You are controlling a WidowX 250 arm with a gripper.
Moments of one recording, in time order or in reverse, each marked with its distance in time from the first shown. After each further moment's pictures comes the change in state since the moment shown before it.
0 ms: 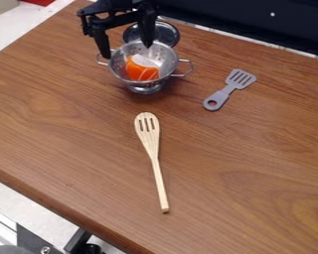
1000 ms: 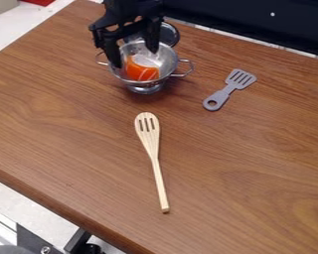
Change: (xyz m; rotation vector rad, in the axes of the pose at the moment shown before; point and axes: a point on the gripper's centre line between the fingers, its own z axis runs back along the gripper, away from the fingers) arm 0.001 -0.016 -0.021 -0.025 -0.010 0.149
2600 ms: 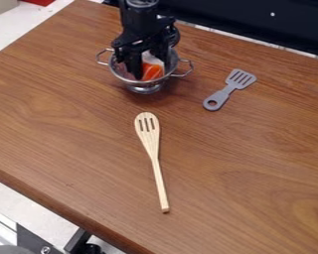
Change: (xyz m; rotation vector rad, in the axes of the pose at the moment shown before) arm -0.005 -0.012 -0.029 0.063 -0.041 0.122
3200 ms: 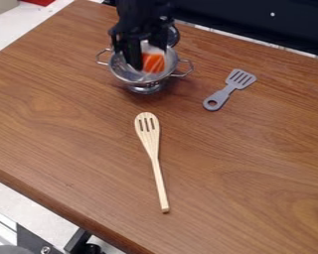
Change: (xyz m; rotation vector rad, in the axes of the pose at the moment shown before) arm 0.001 0.008 0.030 -0.008 0.056 0.079
